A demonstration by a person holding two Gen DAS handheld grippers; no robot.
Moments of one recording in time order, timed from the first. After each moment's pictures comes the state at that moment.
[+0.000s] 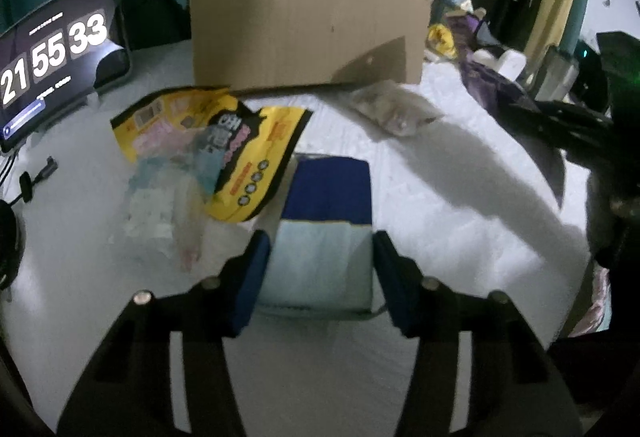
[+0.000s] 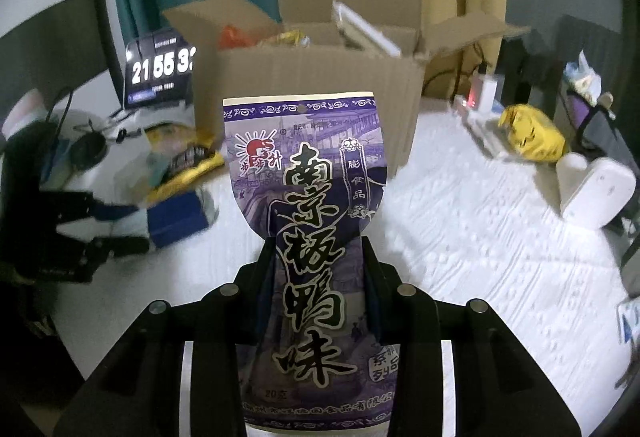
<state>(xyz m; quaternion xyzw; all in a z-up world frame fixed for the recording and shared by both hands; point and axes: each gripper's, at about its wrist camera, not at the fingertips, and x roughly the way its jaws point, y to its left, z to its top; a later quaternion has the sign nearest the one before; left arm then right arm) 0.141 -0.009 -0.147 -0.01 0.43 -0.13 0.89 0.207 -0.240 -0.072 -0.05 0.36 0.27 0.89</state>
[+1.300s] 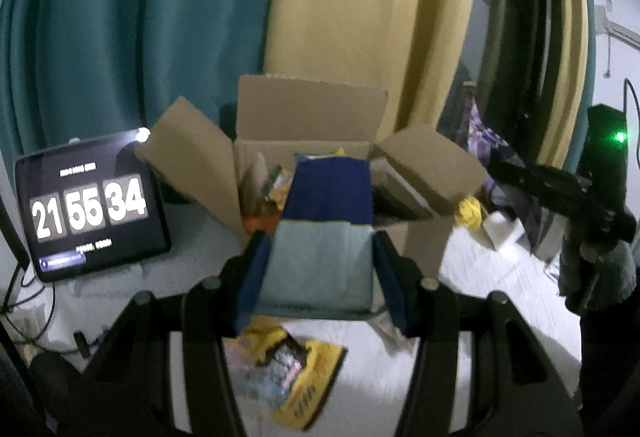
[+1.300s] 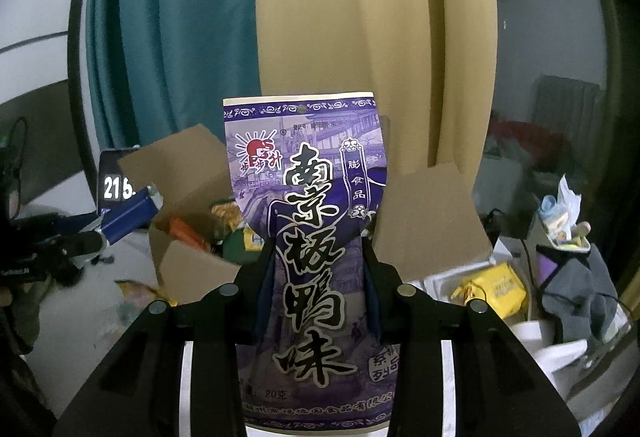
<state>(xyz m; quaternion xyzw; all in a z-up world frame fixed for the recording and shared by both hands) 0.225 0.030 -0.008 -0.05 0.25 -0.10 0.96 0.313 -0.246 0.042 -0.03 0.23 0.24 0.94</state>
